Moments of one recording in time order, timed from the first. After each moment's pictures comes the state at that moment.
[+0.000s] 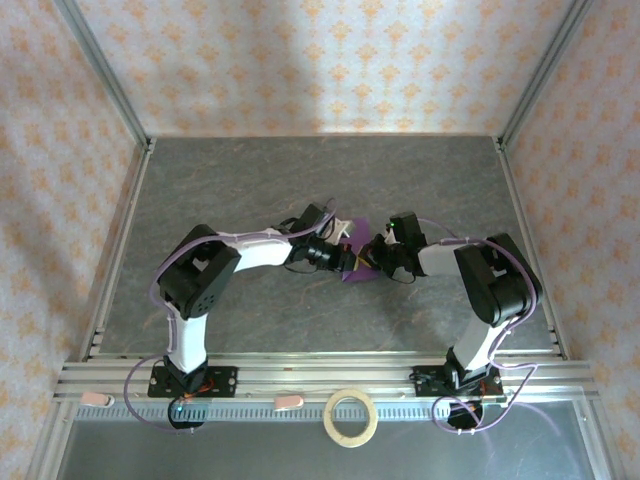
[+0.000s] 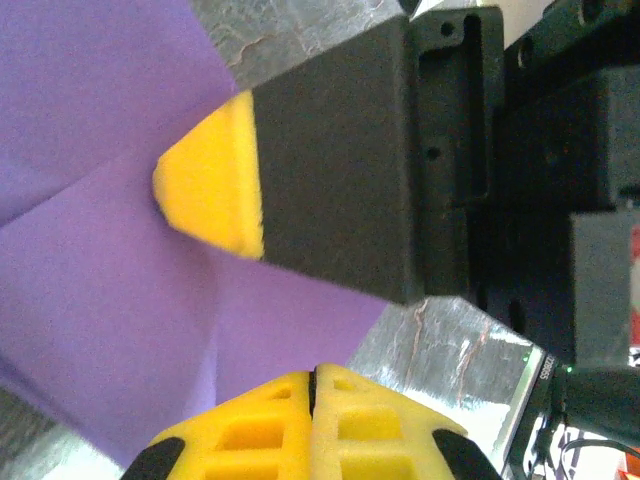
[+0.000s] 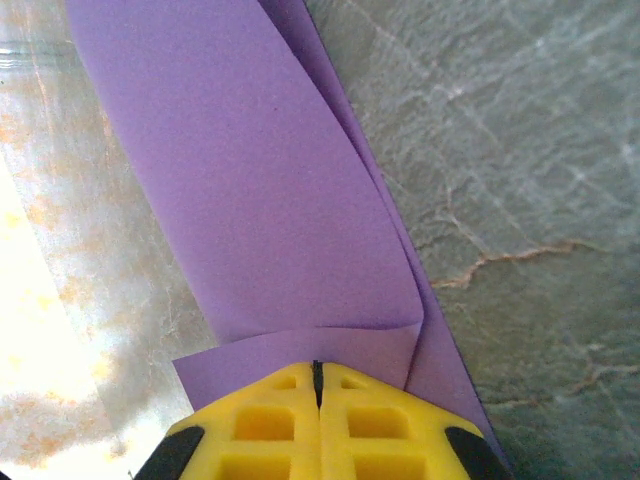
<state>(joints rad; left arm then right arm) -0.65 1.94 1.14 -0.08 0.62 -0.54 0.35 1.73 0.69 0.15 -0.51 1.01</state>
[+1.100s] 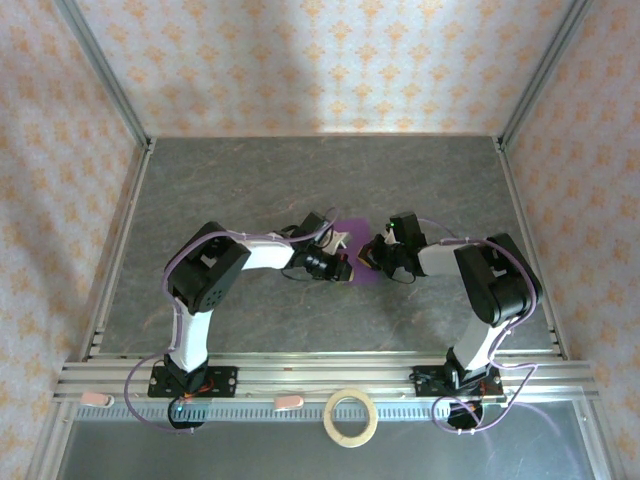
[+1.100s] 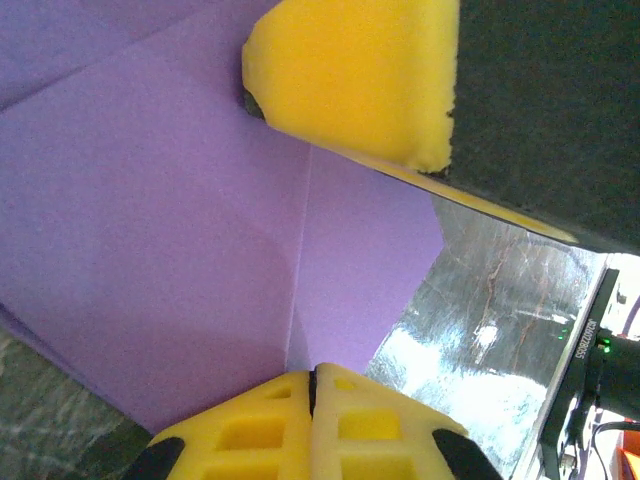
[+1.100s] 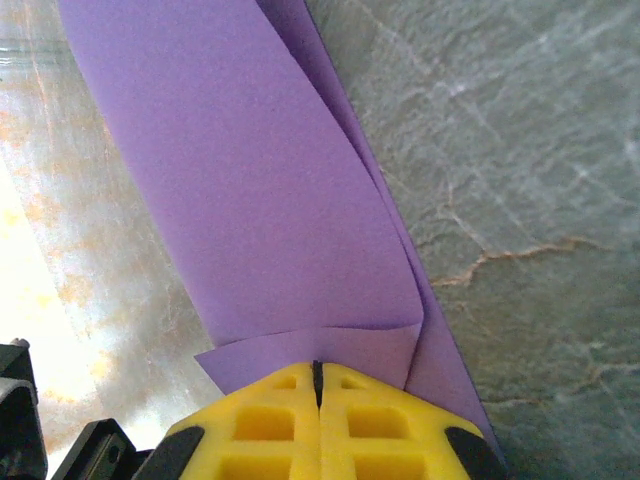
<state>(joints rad) -0.65 1.99 1.08 -0.07 0.65 -0.54 0.35 1.73 0.69 0.15 -0.51 1.00</state>
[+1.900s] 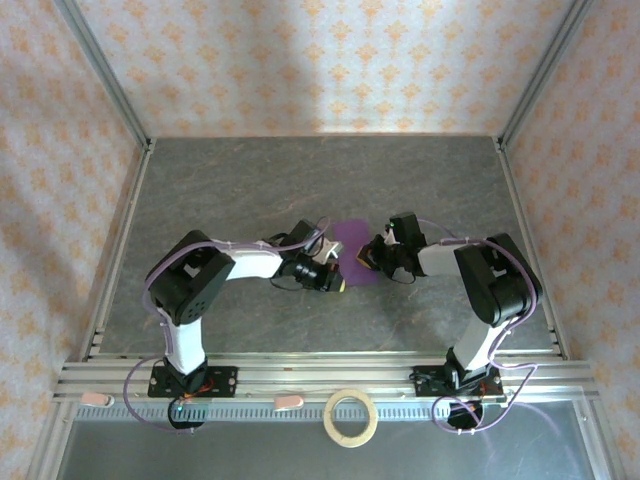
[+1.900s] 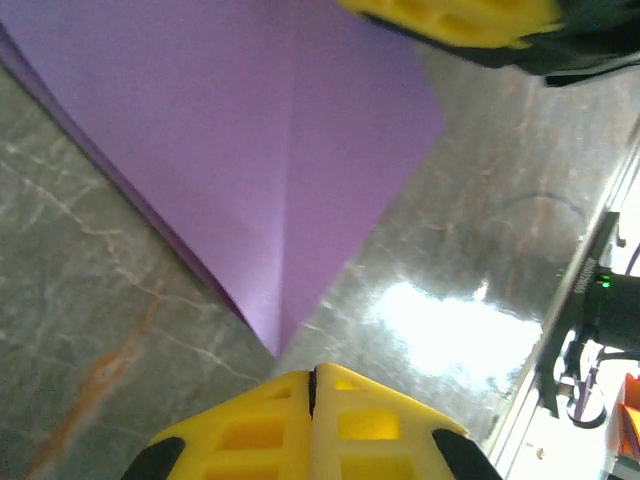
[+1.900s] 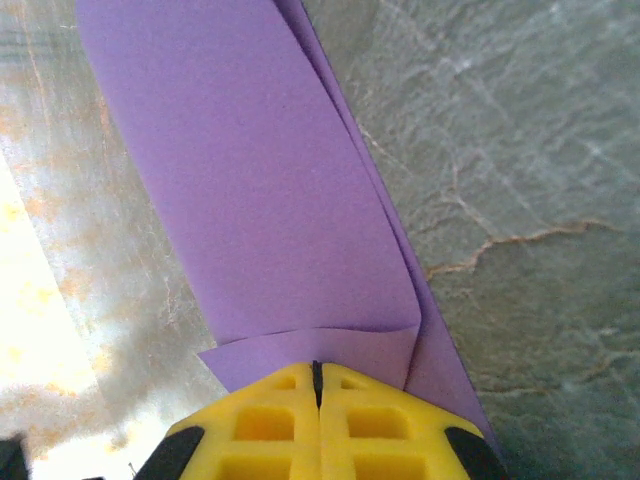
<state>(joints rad) -0.65 1.84 0.95 -0.10 0.66 -0.51 0.35 1.73 0.69 0.14 -0.52 1.00</state>
